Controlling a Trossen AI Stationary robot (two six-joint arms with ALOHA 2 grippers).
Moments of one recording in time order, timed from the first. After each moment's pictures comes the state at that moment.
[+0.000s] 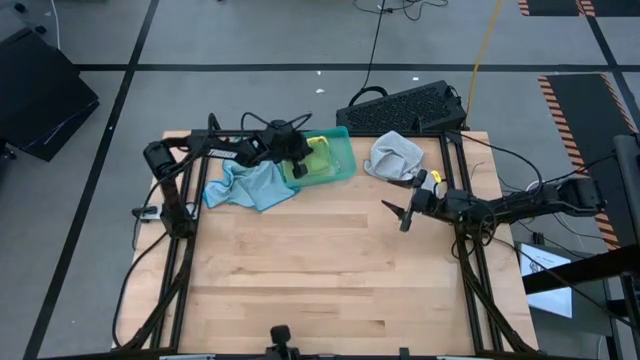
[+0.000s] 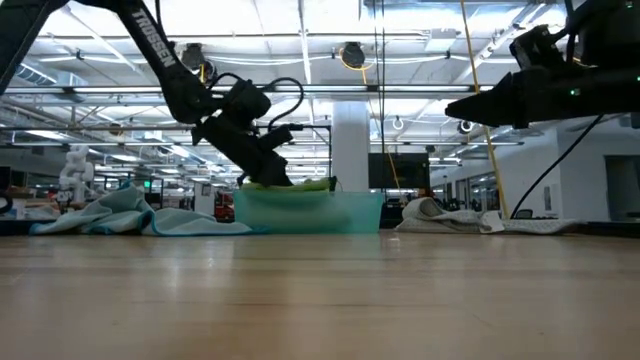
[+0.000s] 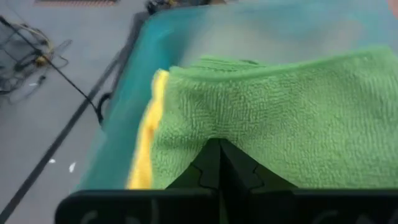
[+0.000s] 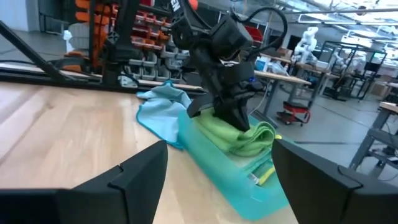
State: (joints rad) left arm 0.62 1.84 0.93 0.33 0.15 0.34; right arm -0.04 0.85 0.02 0.85 0.31 -0.20
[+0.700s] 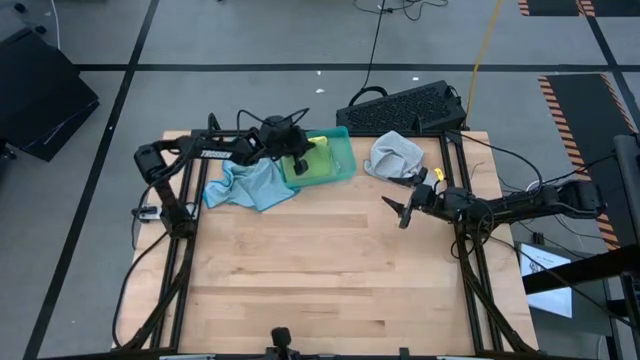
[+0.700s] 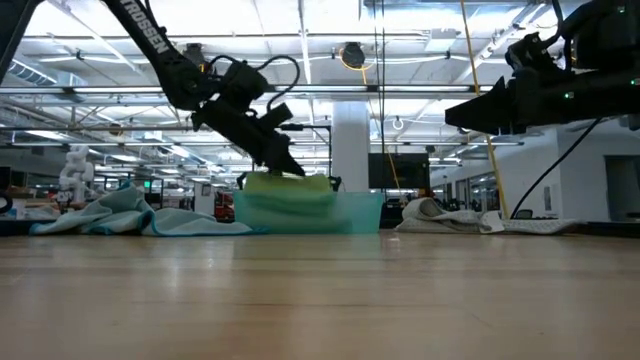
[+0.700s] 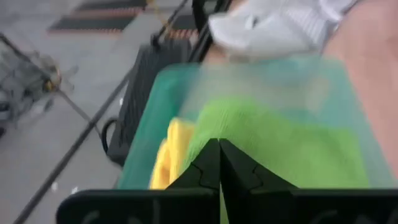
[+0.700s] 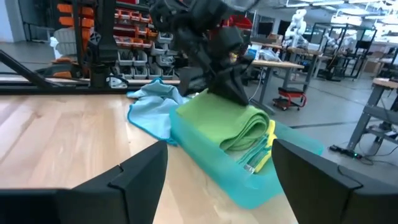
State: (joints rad) left arm 0.61 1.76 0.94 0.34 0.17 0.32; right arm -0.09 0.86 0.02 0.83 0.31 -0.10
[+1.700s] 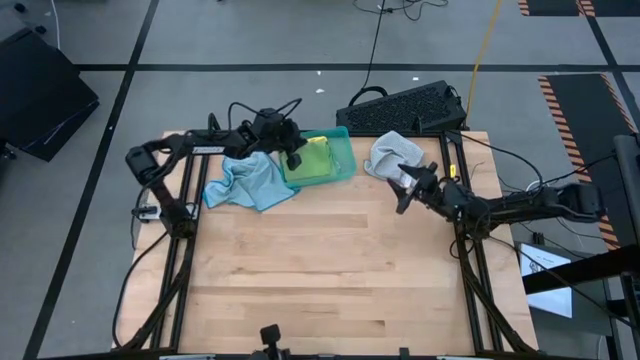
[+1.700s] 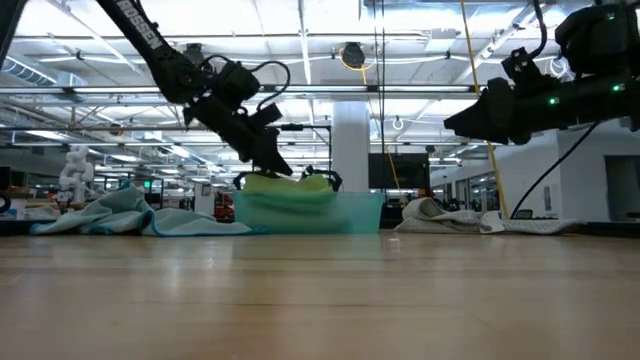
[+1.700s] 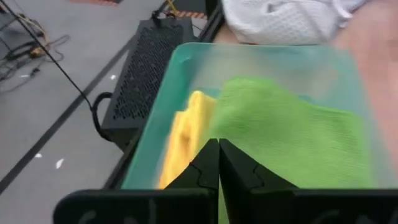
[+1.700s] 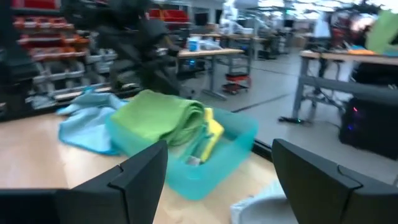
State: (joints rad) left arm 0.67 1.71 0.94 0.20 0.23 0.26; right arm -0.16 0.87 0.02 0.83 0.51 0.03
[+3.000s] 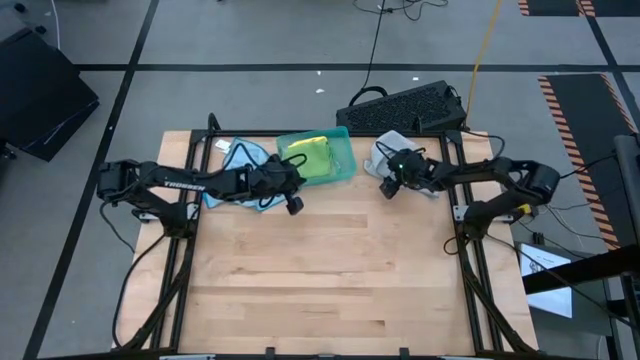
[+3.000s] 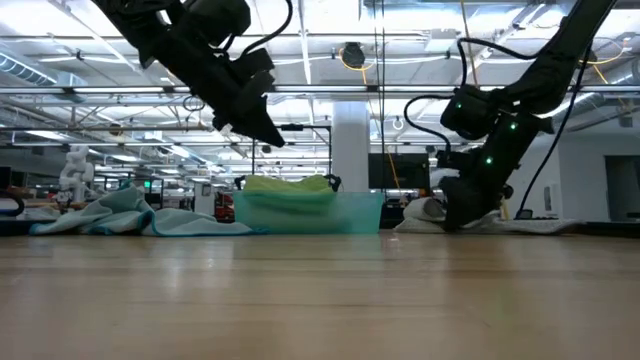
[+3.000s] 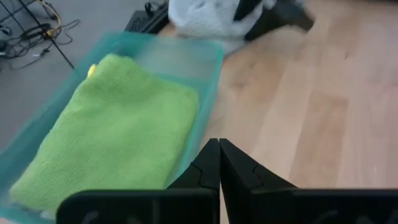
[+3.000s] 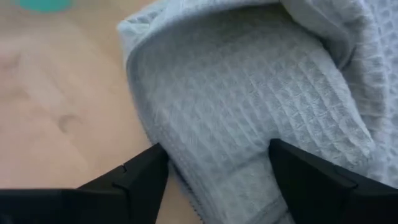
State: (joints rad) left arm 0.17 1.43 0.79 0.03 -0.27 -0.11; right arm -0.61 1.45 0.44 0.04 0.19 0.15
